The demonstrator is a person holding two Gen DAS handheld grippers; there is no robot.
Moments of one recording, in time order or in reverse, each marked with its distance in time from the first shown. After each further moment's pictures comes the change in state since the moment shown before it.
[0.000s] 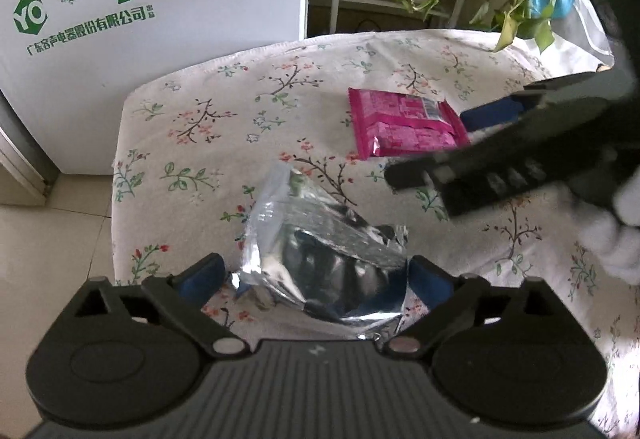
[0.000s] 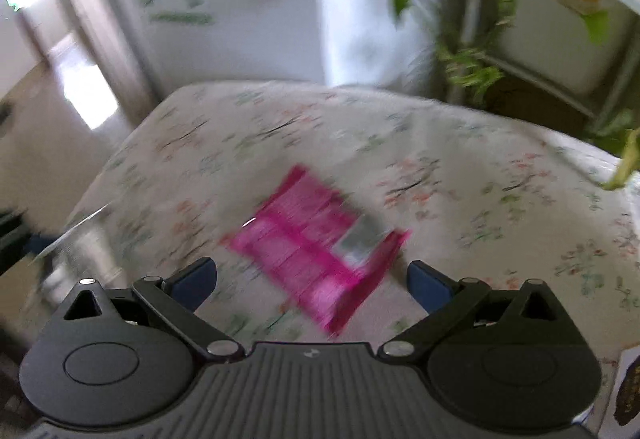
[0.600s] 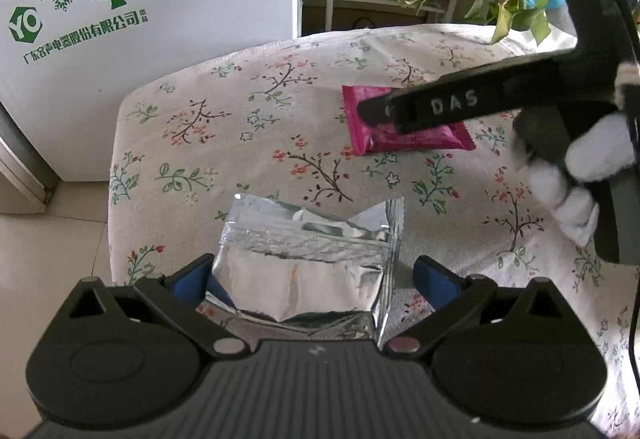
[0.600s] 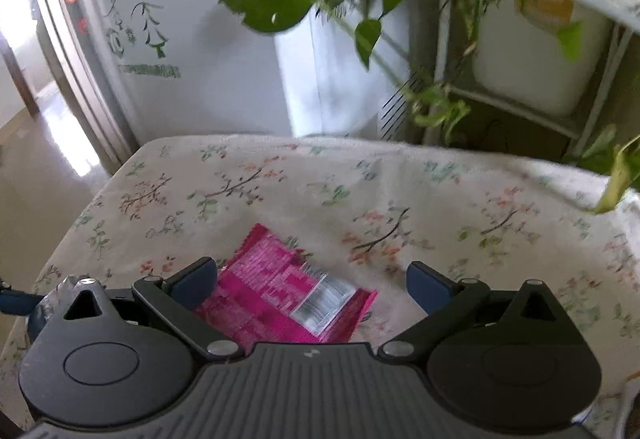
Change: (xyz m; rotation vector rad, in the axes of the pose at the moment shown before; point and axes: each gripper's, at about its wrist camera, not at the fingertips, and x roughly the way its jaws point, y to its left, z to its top) left arm 0.001 -0.004 -0.002 0.025 -0.011 0.011; right arm 0.015 -0.021 0.004 0.075 -0.169 -0.055
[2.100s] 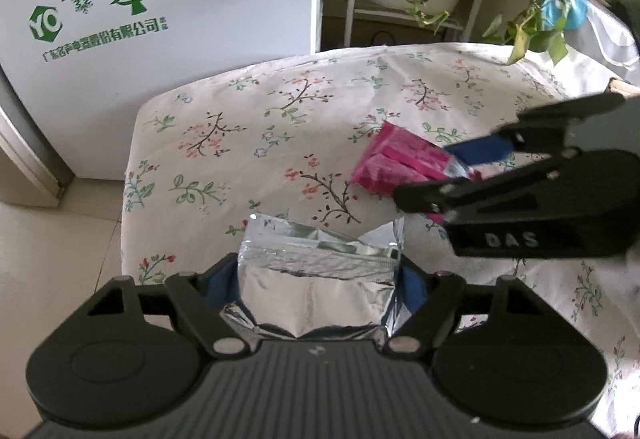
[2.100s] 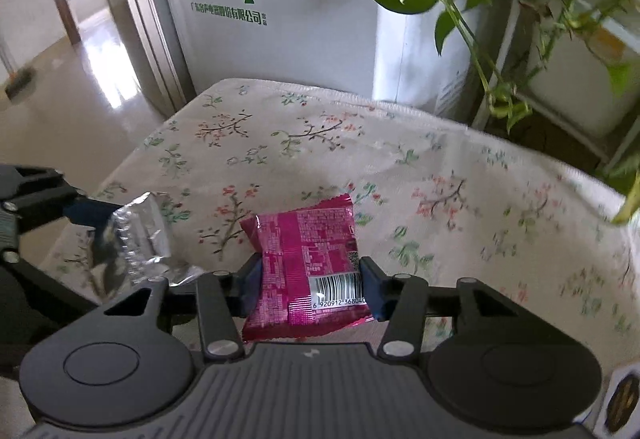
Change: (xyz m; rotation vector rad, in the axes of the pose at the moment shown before) left arm -0.005 -0.001 0.008 -0.054 -0.016 0.046; right arm -0.030 0.040 -0.011 -0.163 0.118 0.052
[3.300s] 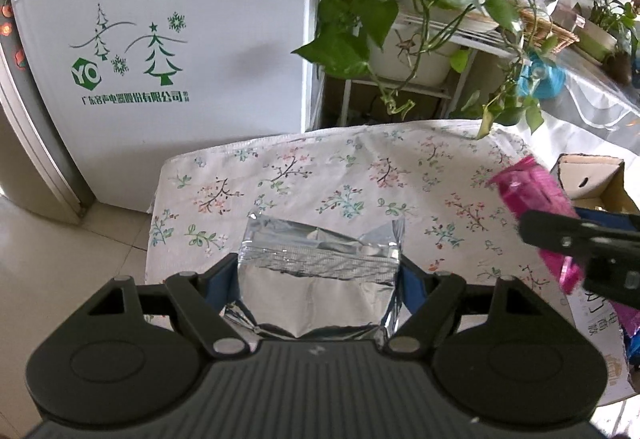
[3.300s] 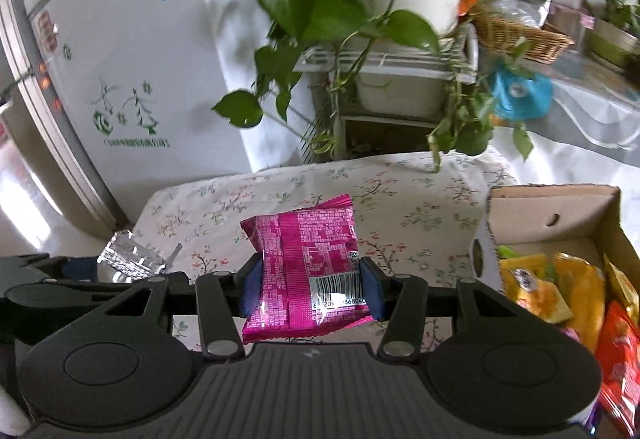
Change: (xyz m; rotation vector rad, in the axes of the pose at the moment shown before) left arm -0.081 -0.029 0.012 -0.072 -0.147 0.023; right arm -0.160 0.010 -0.043 0.403 -0.228 -0.274
